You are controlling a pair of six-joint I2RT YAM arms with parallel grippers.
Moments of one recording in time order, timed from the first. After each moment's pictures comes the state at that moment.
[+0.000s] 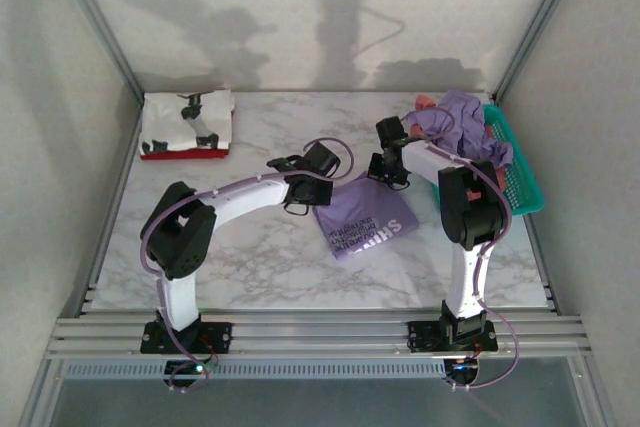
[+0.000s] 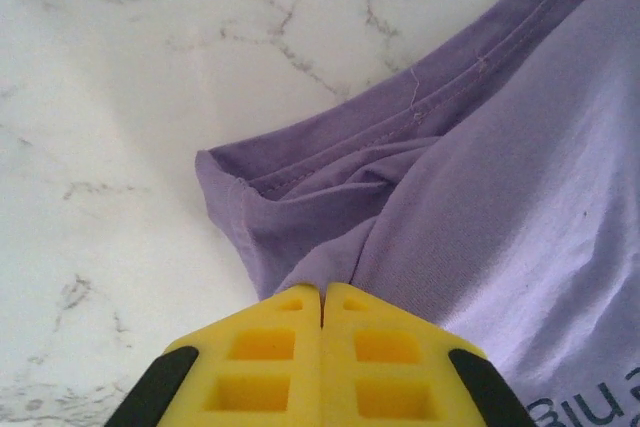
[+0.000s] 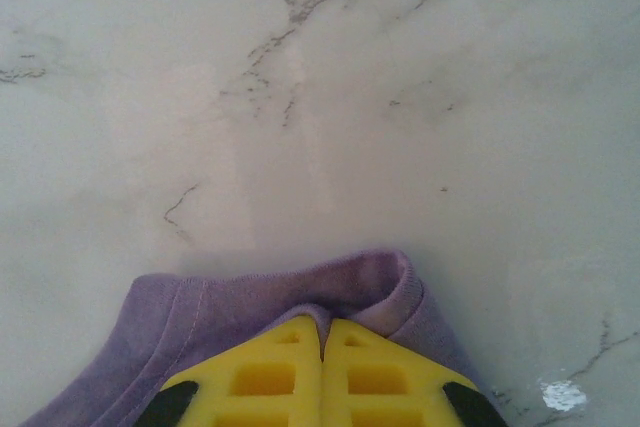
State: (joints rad) left arm -0.72 1.89 1.38 -0.58 -0.13 -0.59; right arm 0.34 2.02 1.38 -0.56 -0.01 0.52
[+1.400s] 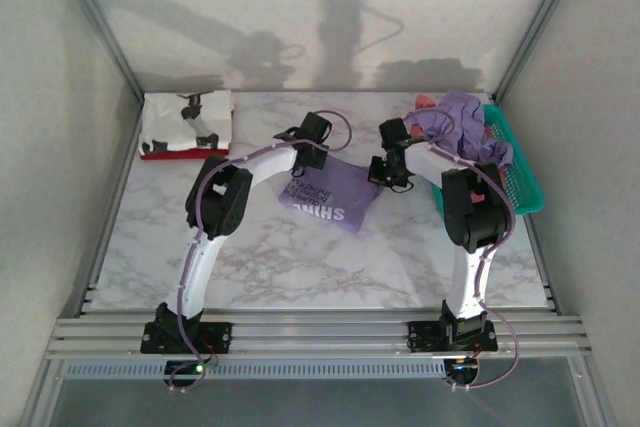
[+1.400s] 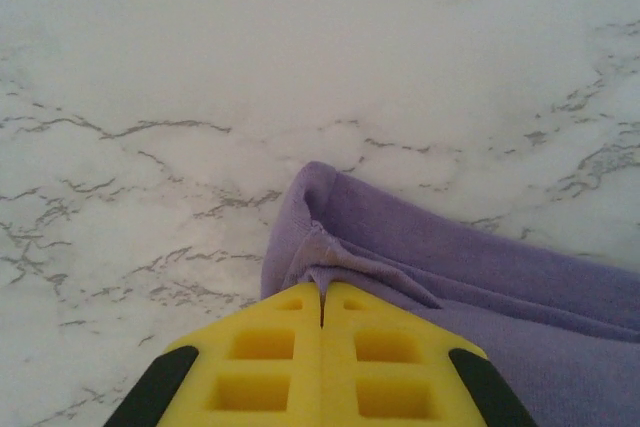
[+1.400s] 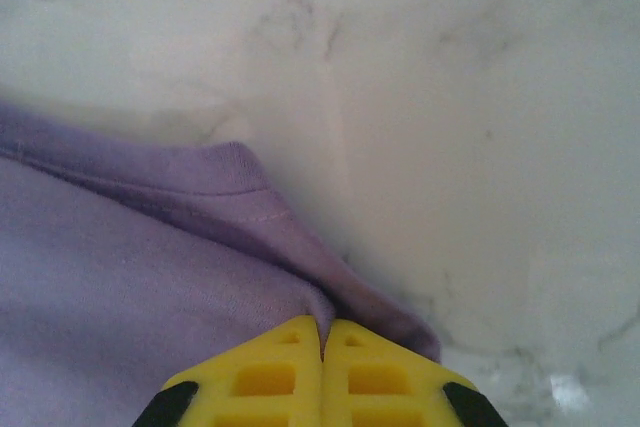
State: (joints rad) left arm -0.52 2.35 1.80 -0.41 -0.19 -0.18; right arm 0.33 1.97 1.35 -0.59 -0.10 0.46
